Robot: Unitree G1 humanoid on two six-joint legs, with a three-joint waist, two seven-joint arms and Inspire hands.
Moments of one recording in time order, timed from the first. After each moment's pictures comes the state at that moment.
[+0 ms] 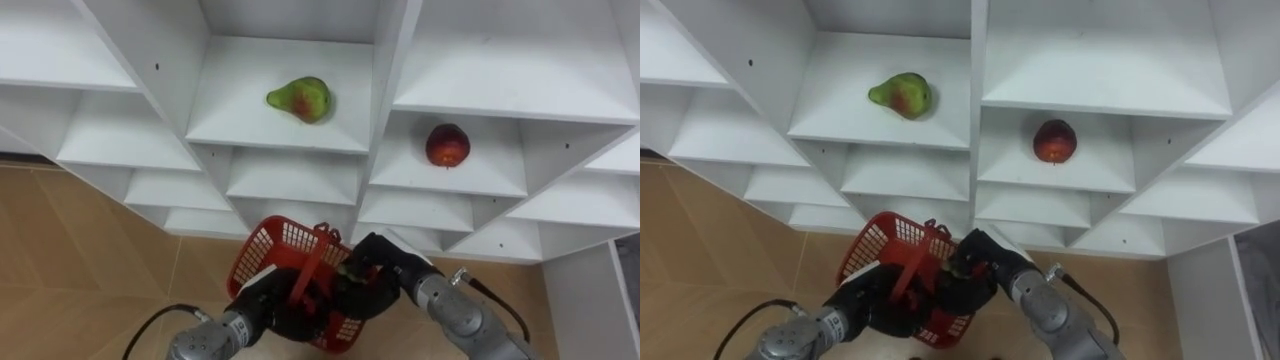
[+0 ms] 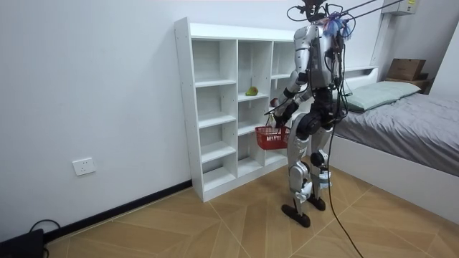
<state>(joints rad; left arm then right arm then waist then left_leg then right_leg) -0.06 0.23 -0.39 0.69 -0.11 -0.09 -0.30 -0.16 -0.26 0.45 0.62 -0.23 -0.07 0.12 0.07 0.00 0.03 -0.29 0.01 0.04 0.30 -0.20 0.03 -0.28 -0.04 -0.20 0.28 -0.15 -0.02</state>
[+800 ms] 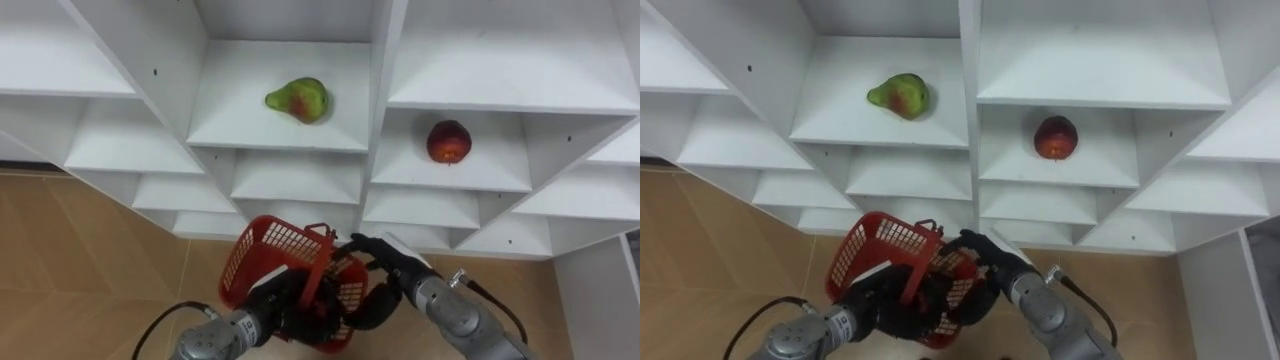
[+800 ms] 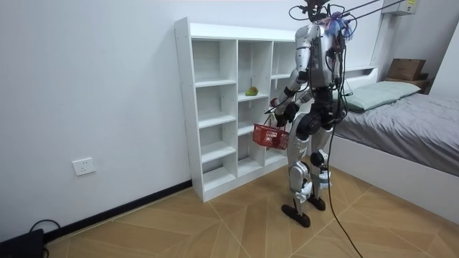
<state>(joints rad) -0.07 0.21 -0.42 0.69 -0.13 -0.09 -0.34 -0.17 -0.23 0.45 0.70 -0.23 -0.08 0.12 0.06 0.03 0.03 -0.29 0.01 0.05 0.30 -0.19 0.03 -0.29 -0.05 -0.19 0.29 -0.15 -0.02</state>
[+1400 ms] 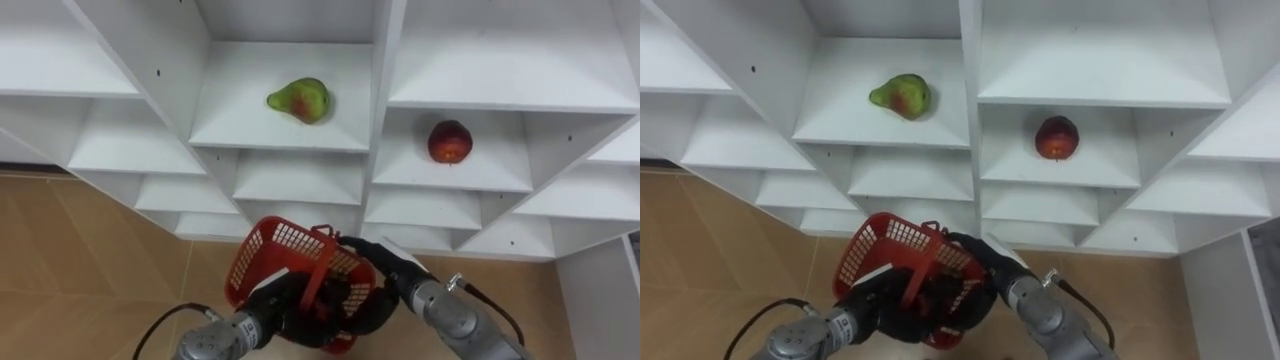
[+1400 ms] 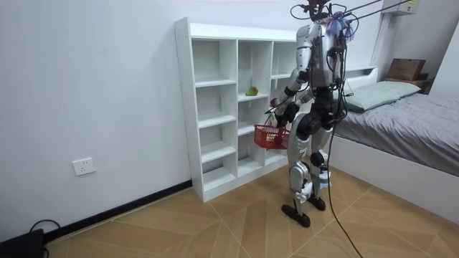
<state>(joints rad) -0.08 0.21 -0.41 0.74 -0.13 -0.09 -0.33 -0.17 -0.22 0.47 0.70 -0.20 -0.08 0.13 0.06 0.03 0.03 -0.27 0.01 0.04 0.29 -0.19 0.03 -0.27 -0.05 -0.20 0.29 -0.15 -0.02</state>
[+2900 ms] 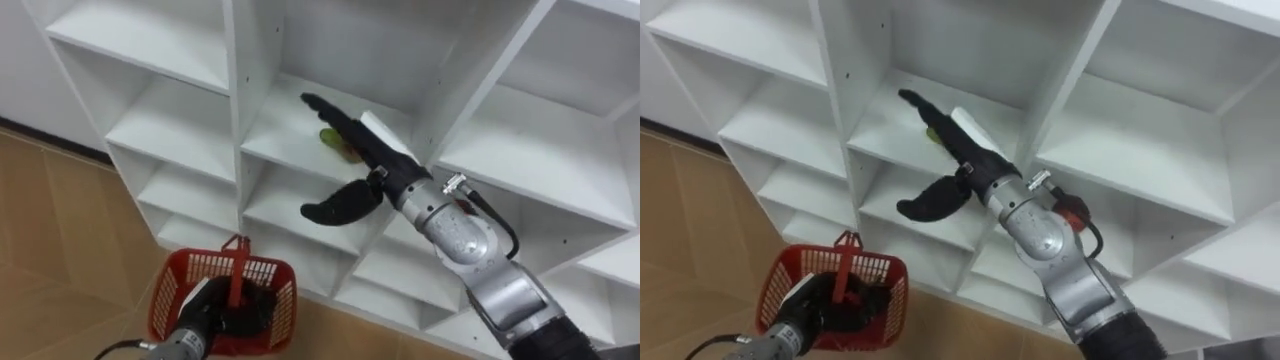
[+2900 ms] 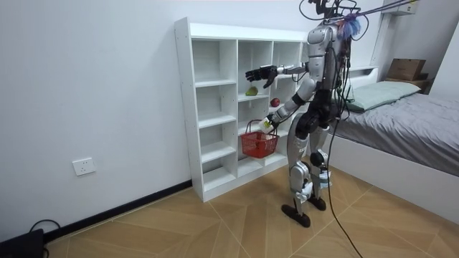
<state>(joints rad) 0.03 0.23 -0.16 0.76 -0.11 -0.09 -0.14 -0.30 -0.31 0.41 0.19 -0.11 -0.08 0.06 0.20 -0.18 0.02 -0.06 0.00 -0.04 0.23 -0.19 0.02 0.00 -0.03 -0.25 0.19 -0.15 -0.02</state>
